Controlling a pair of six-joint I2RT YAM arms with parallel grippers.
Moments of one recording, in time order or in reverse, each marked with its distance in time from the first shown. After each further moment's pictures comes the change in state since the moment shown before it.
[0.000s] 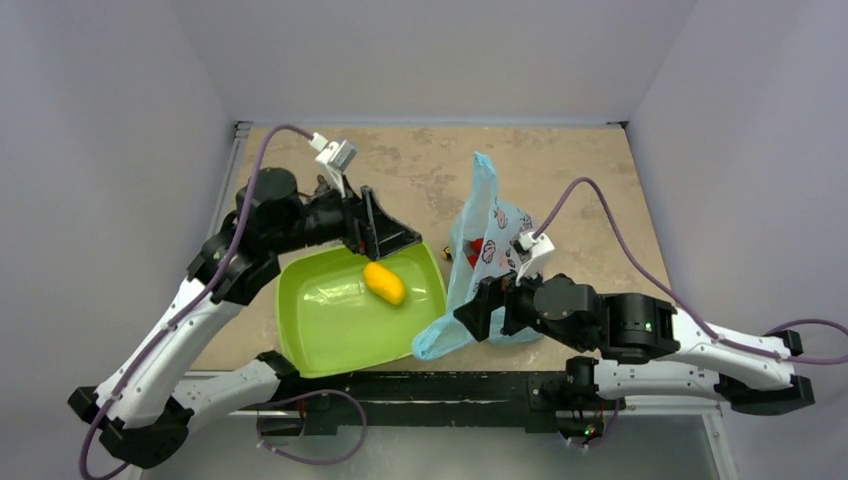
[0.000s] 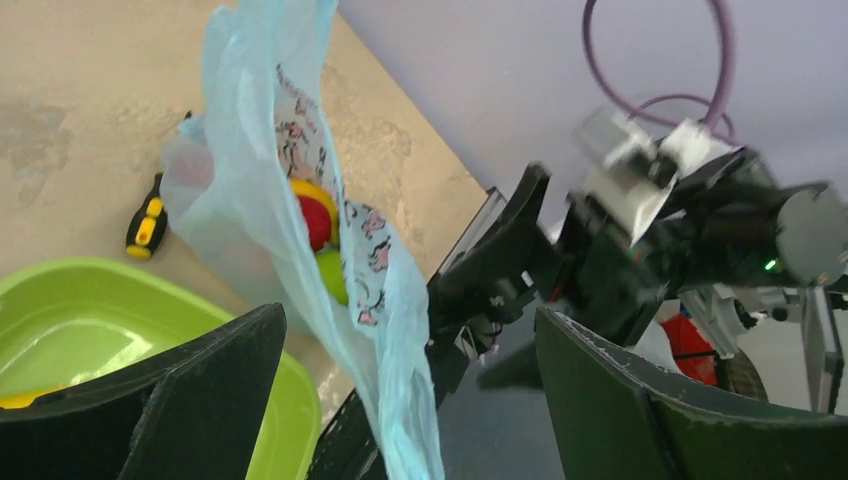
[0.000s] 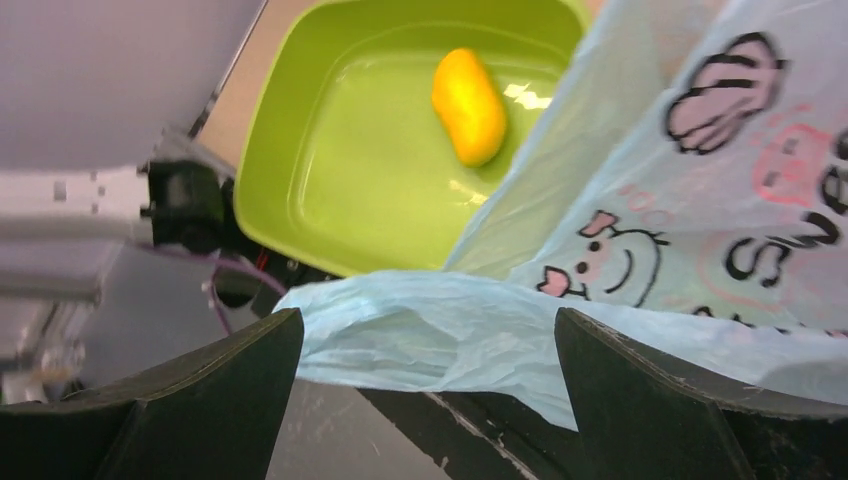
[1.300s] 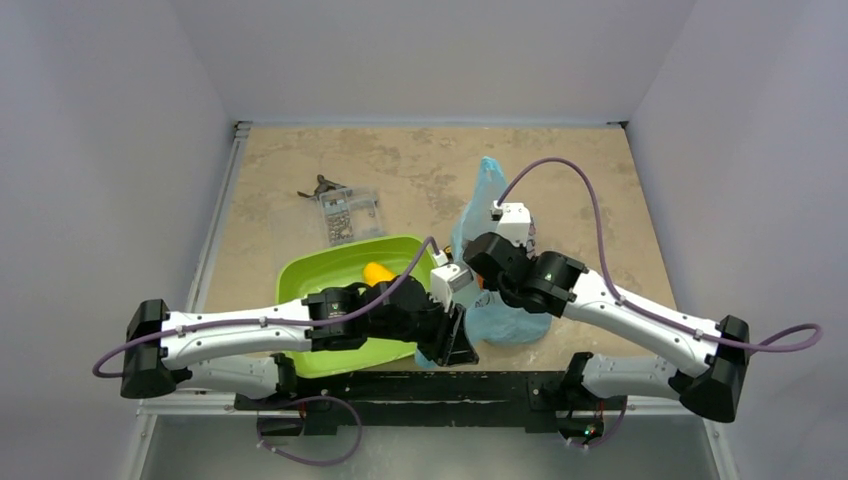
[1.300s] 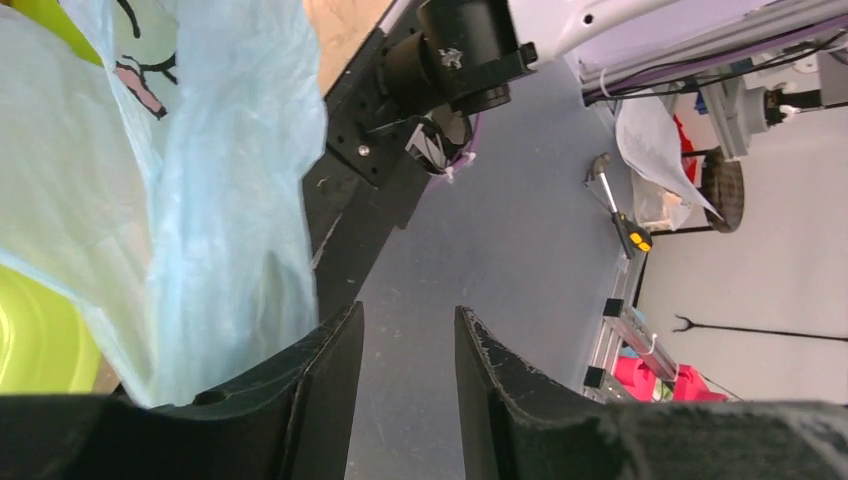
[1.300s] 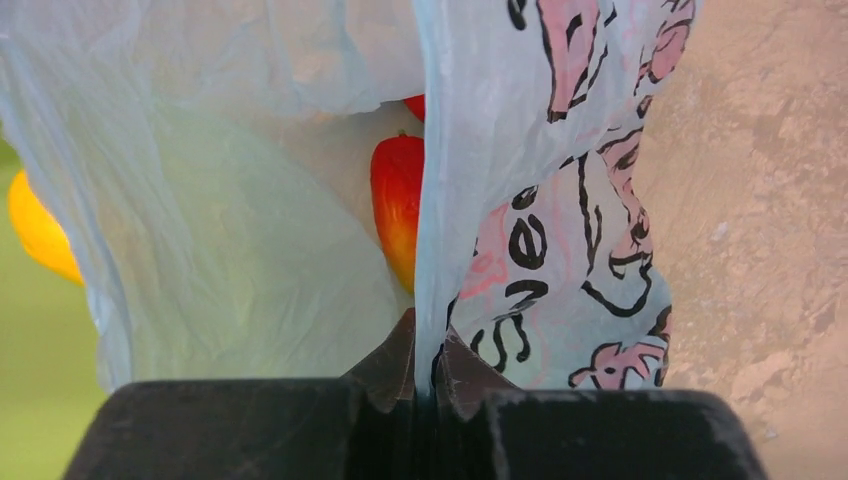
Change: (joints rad) left arm -0.682 0.126 -0.405 0.236 -0.336 -0.196; right arm -0.367 0.420 0.047 -0.118 0.235 0.075
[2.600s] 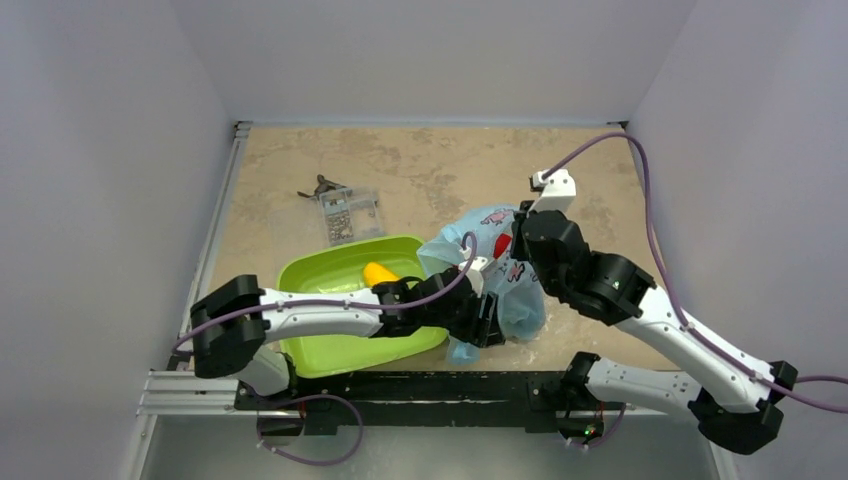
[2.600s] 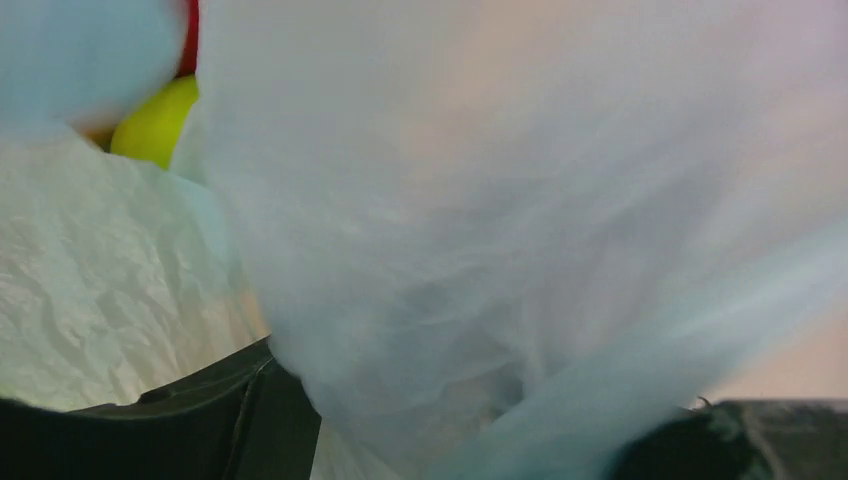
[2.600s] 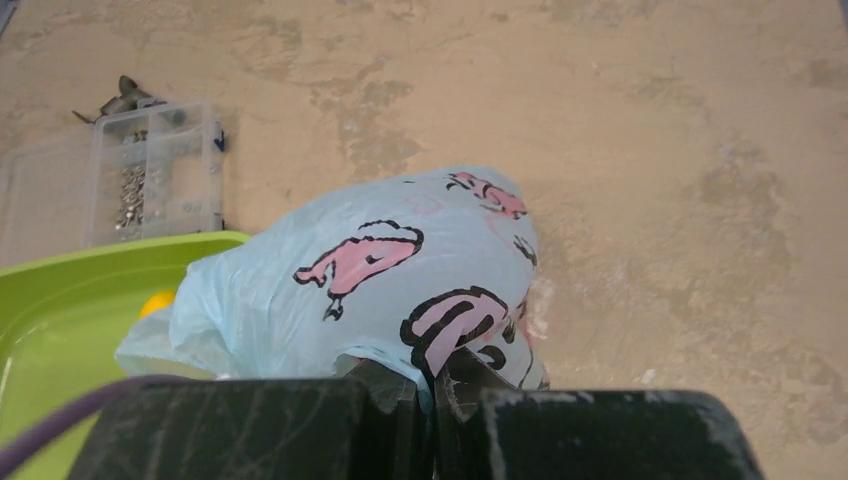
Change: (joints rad) left arm 0.084 0.340 0.029 0.232 -0.052 -0.034; right arm -0.081 -0.260 0.052 0.170 0.043 -0.326
